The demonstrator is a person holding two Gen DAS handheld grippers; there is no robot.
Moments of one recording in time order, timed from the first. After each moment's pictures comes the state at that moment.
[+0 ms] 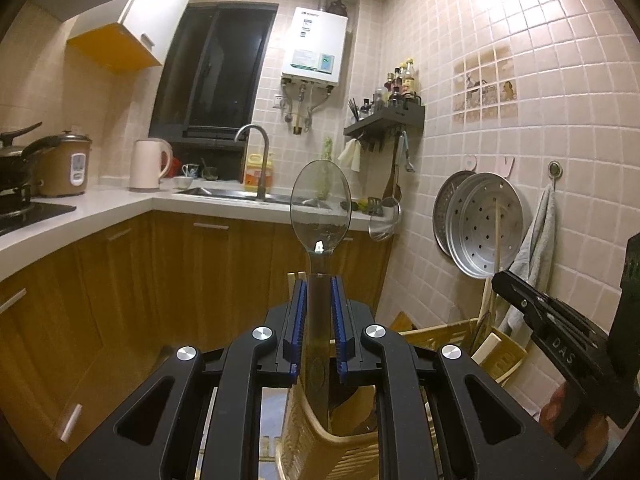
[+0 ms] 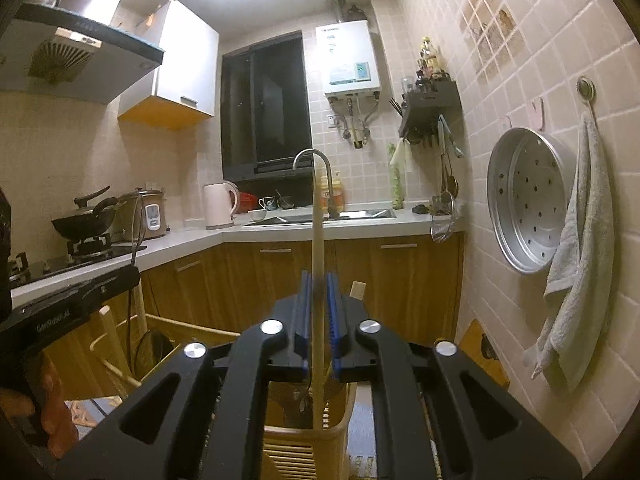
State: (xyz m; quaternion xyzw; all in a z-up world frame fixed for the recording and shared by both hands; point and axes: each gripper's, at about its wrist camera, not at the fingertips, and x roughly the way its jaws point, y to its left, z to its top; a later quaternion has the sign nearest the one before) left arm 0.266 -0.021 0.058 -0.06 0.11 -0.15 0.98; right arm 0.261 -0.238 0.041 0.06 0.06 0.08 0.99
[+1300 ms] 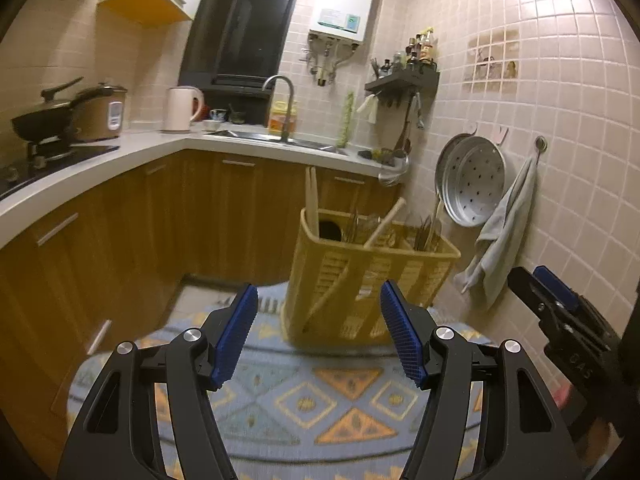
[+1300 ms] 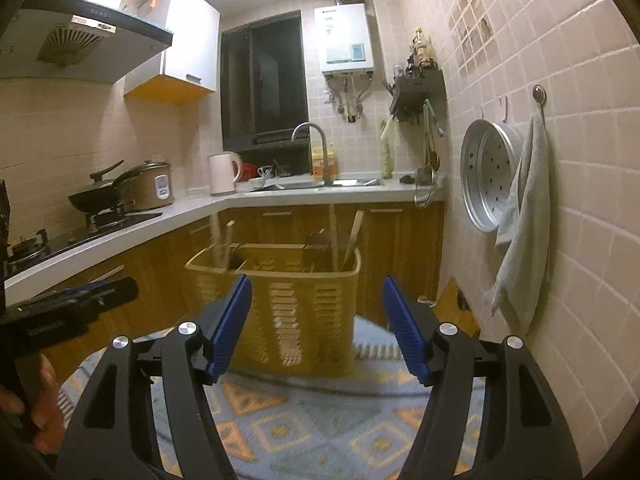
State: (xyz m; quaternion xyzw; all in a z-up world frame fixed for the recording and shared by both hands) left arm 0.134 -0.001 0.051 -0.08 0.22 -0.11 0.97; right arm 0.113 -0.220 0.047 0.05 0.13 0.06 0.99
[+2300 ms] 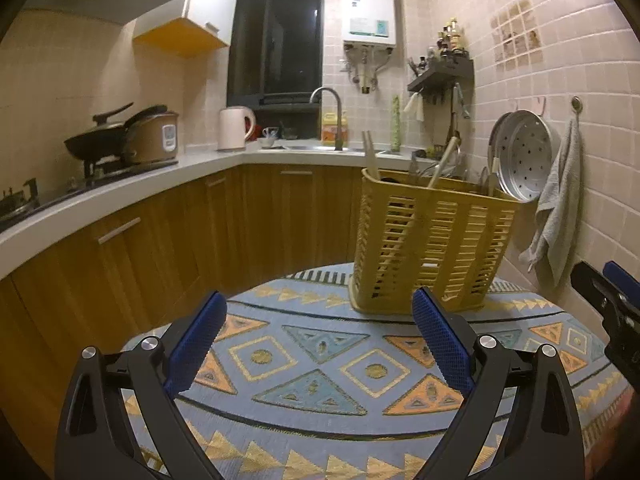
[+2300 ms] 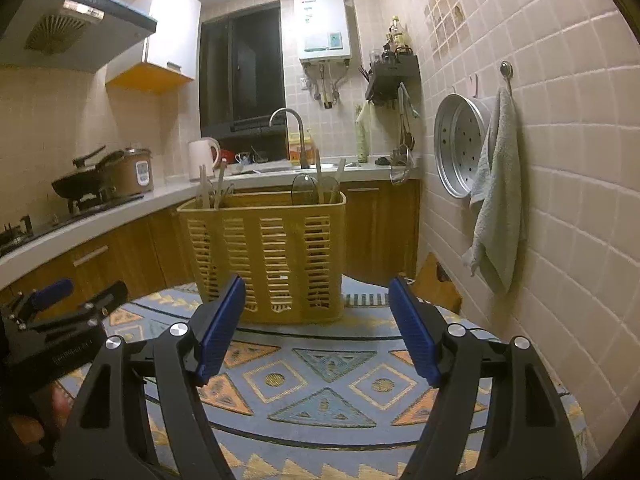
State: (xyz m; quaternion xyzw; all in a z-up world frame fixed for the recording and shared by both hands) left arm 0.105 -0.001 0.004 -0.02 0.19 0.00 0.98; right arm 0.083 -0.205 0.002 0.05 0.15 0.01 0.99
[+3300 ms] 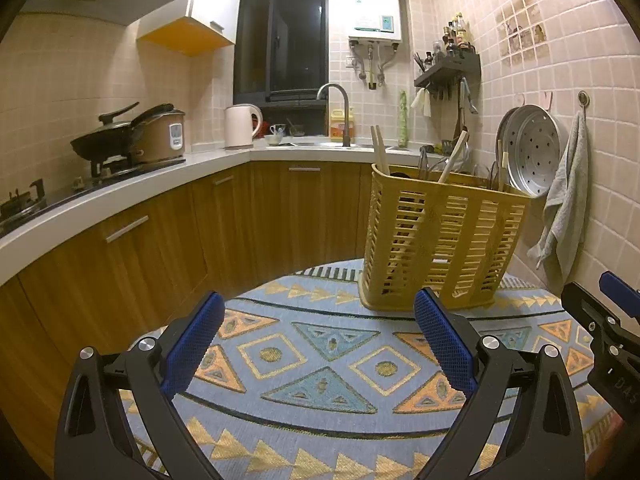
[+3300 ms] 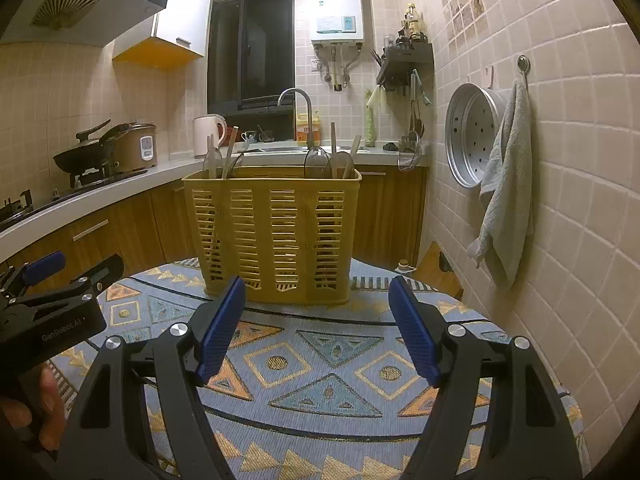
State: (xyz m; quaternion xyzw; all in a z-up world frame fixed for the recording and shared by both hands) left arm 0.106 -0.005 0.005 -0.01 0.19 0.02 0.98; right arm 0.090 -0.194 -0.008 0.03 0.18 0.02 0.98
